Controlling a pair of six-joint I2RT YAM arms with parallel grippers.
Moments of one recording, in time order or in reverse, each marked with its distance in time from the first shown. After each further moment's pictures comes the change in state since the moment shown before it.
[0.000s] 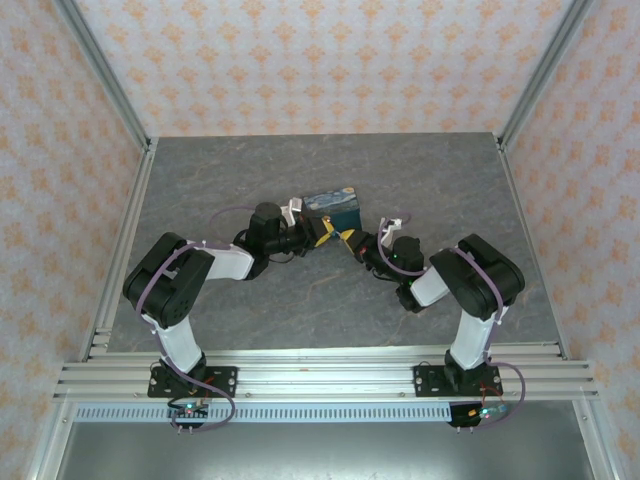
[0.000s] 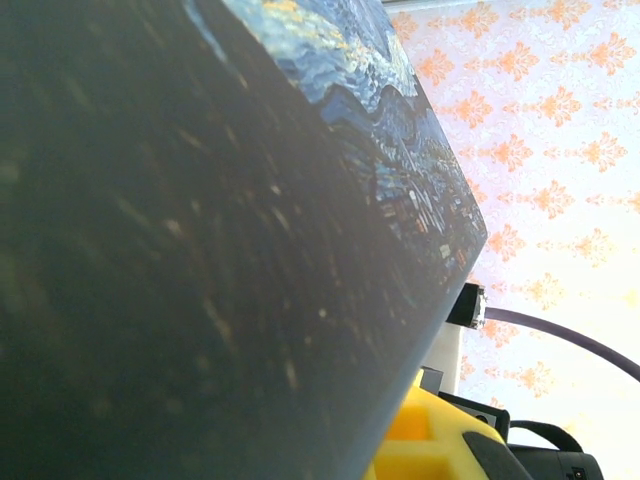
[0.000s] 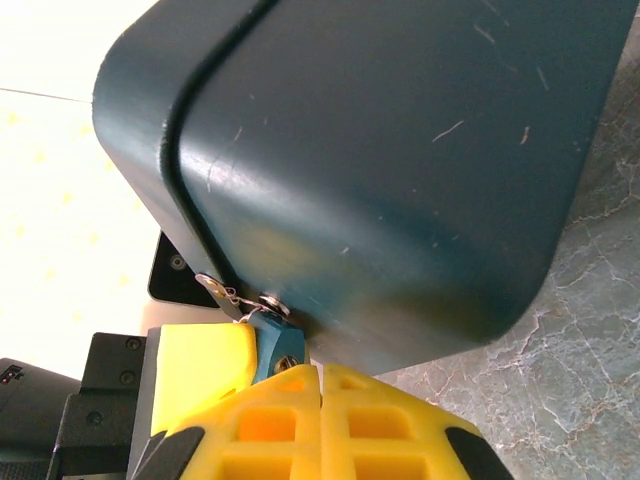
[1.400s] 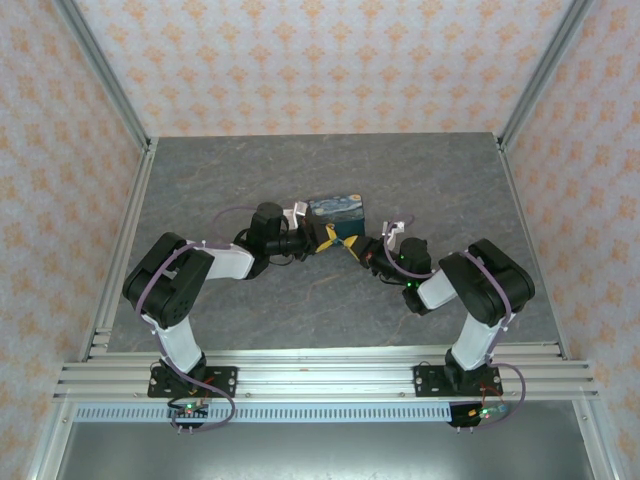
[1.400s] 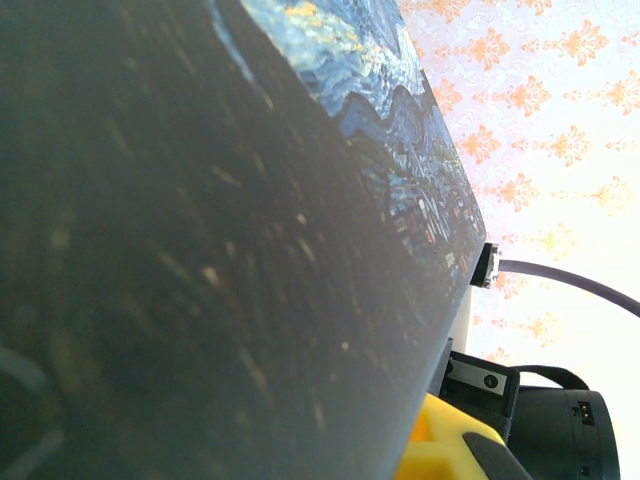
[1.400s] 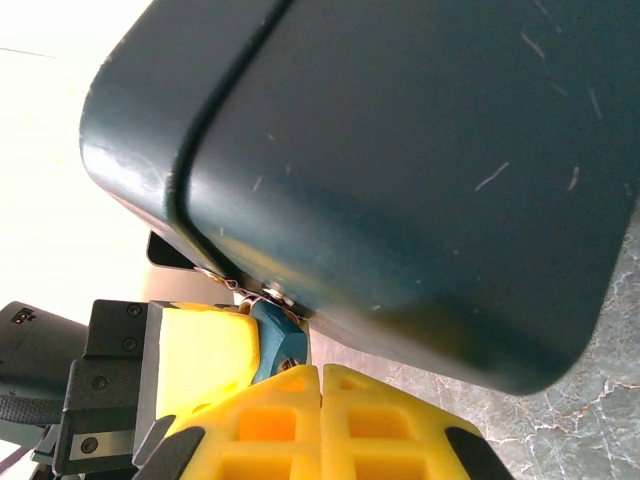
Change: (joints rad) left arm 0.000 -0.002 0.009 -0.060 0.100 0.050; right arm -0.044 -0.065 -0.051 -0.060 -0.119 -0.032
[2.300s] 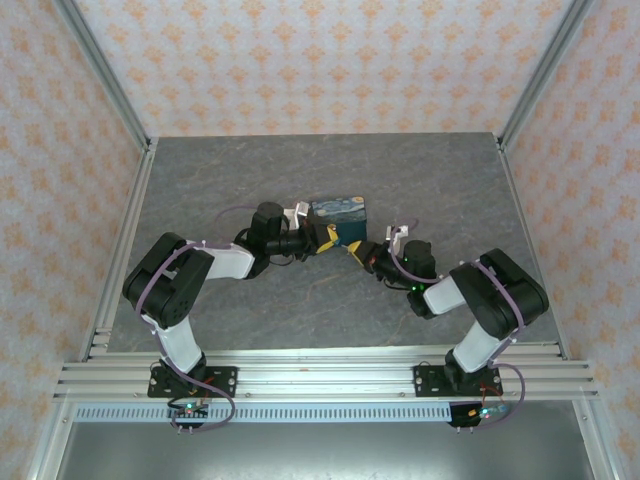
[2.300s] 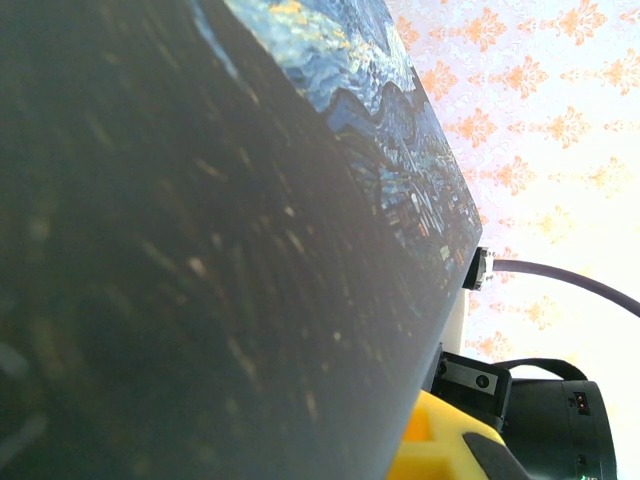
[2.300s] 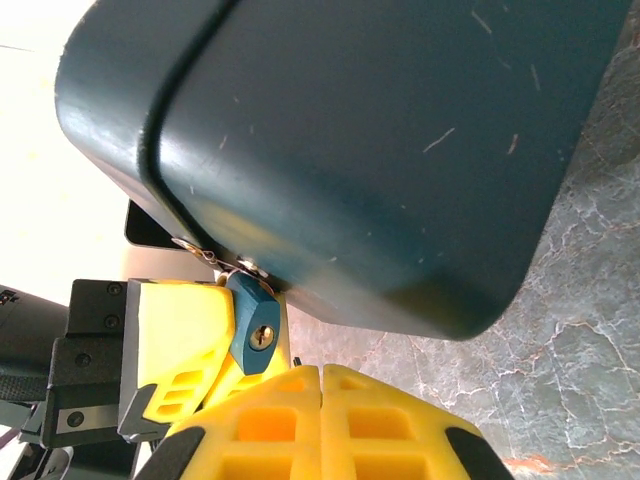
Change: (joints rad) left arm -0.001 0.000 0.006 -0.005 0.028 0.010; right arm -0.009 -0.100 -0.043 -0.111 -0.003 -0.021
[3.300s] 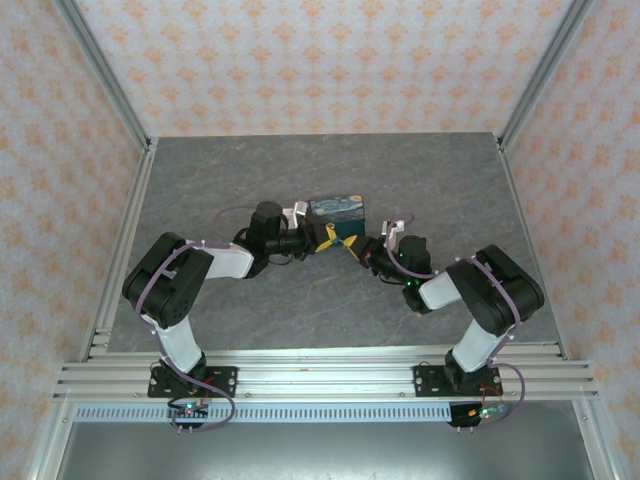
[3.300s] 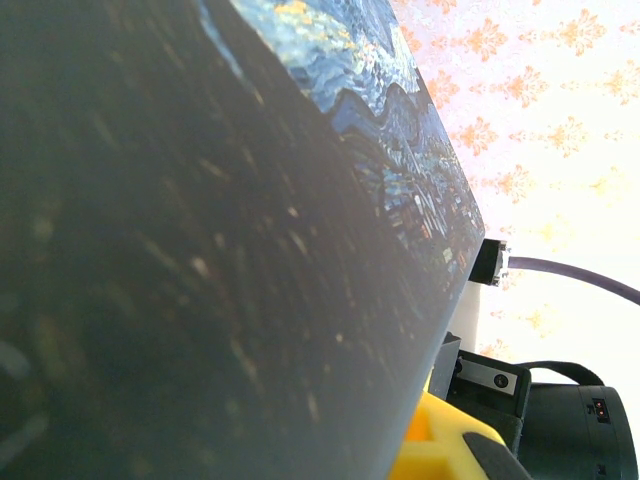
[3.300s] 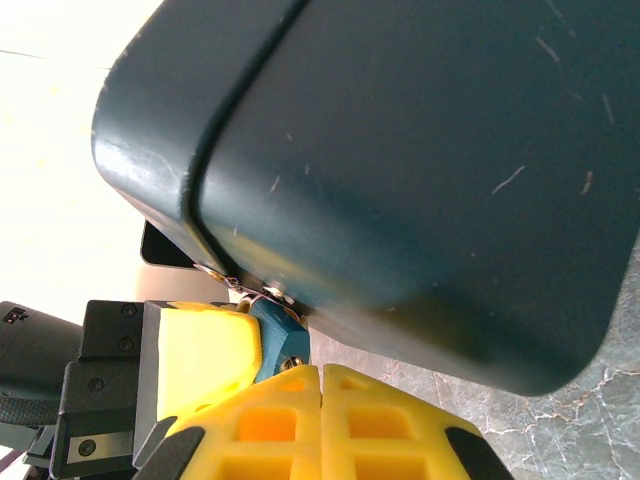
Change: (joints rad) left arm 0.006 0.000 0.000 -0.001 -0.006 -0.003; right arm 0.023 0.029 0.053 -0.003 0.027 0.007
